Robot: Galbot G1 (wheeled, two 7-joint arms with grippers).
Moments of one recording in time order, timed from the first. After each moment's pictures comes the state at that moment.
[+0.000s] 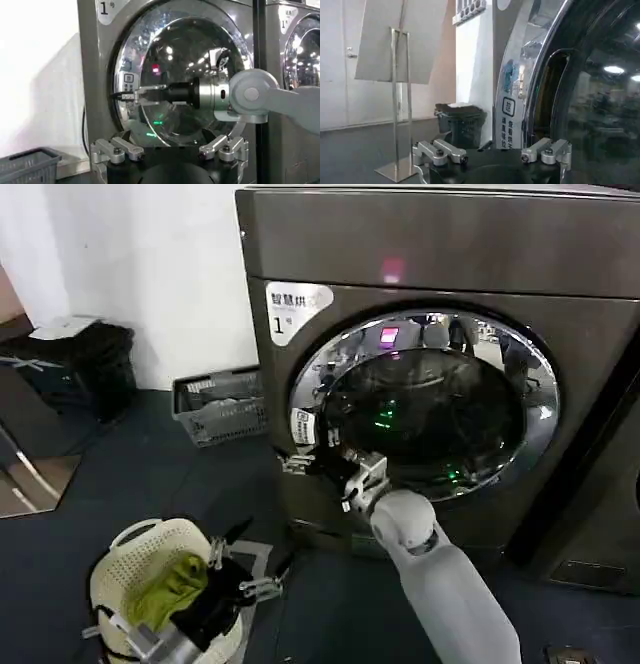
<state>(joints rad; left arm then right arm) 1.62 -1.36 -0.63 -2.25 -0.20 0.05 0.47 -0.62 1.38 0.02 1.63 0.37 -0.26 -0.28</state>
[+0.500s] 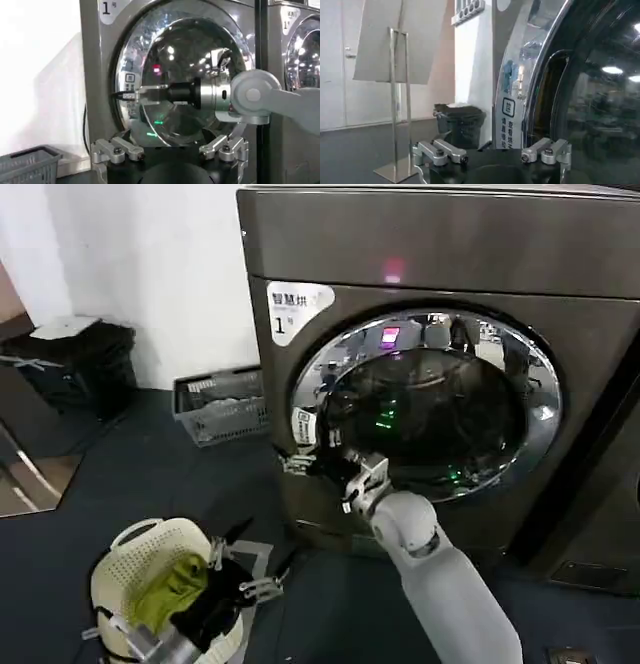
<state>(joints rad) 1.63 -1.36 -0.63 -2.26 -0.21 0.06 0.47 -0.68 1.34 0.01 1.73 0.36 -0.25 -0.30</state>
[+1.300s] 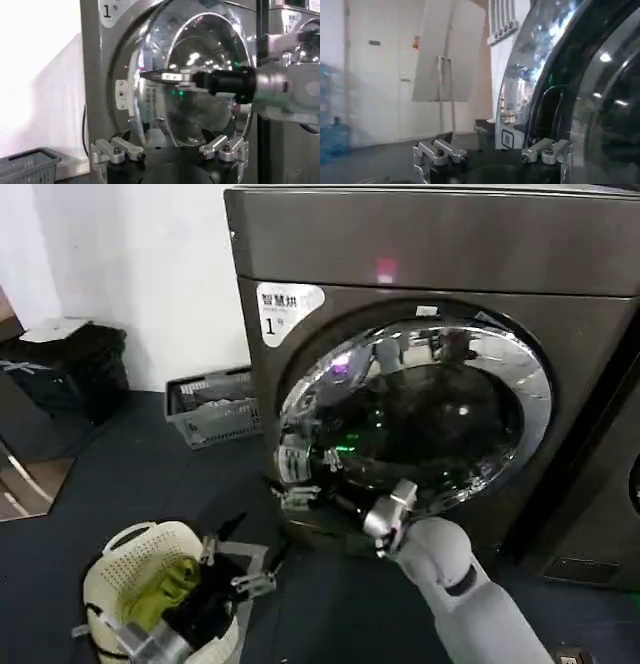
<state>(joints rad) 1.62 -1.35 -0.68 -2.28 -0.25 0.08 0.46 -0.81 1.20 0.09 1.94 0.56 -0.27 -0.53</state>
